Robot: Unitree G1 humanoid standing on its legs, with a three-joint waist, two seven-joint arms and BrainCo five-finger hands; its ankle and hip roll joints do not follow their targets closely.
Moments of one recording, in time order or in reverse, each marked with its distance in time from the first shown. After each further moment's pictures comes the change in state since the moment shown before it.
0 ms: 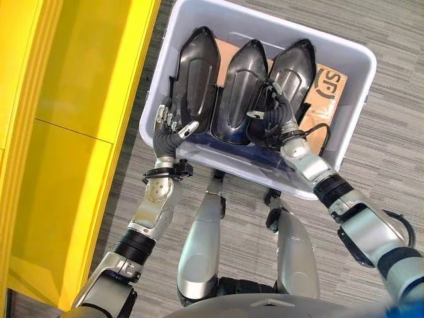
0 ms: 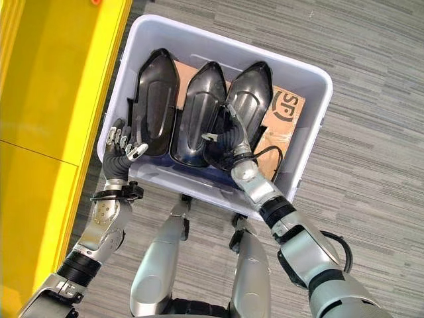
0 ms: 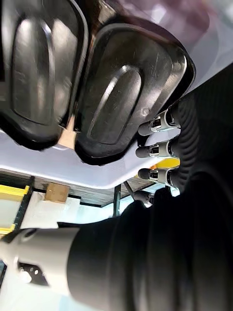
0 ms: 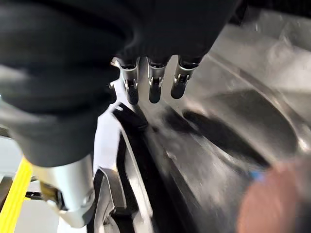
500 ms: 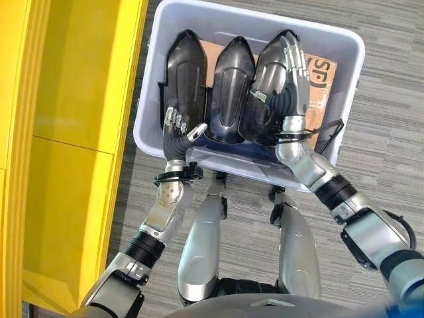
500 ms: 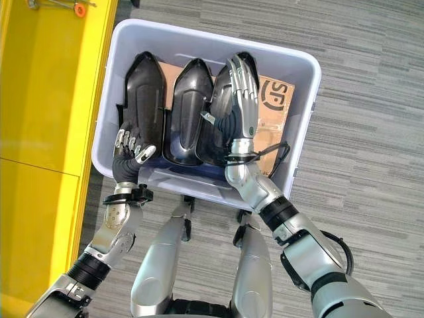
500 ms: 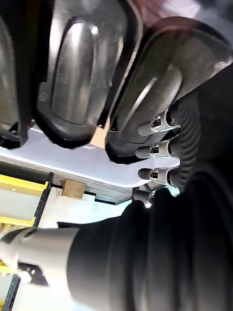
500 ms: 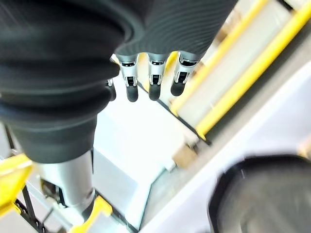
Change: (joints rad) left arm 0.014 -0.068 -0.040 0.003 0.001 -0.097 0.046; right arm 0.079 -0.049 -0.014 -0.291 -0.494 0.013 -0.406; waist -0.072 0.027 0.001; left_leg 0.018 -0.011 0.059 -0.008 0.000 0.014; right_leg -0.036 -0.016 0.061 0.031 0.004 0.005
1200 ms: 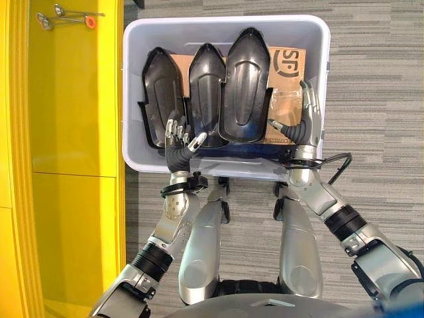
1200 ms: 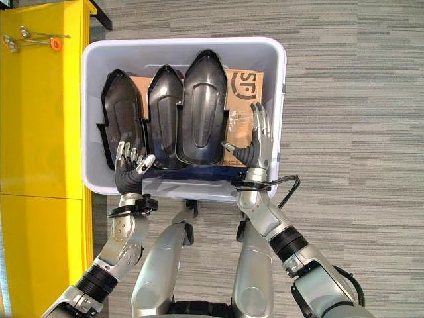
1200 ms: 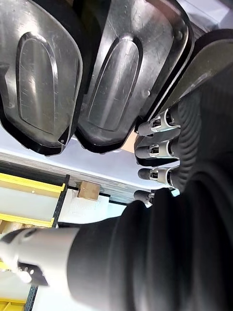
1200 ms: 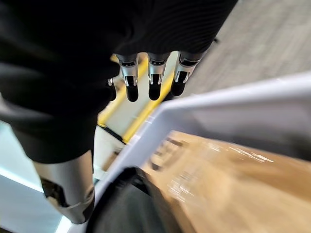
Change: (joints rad) left arm 0.061 -0.047 -0.027 0.000 -0.002 -0.081 0.039; right arm 0.206 0.004 -0.037 0.010 0.264 0.083 0.113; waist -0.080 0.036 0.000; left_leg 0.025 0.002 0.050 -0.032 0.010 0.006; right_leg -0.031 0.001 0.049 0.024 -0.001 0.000
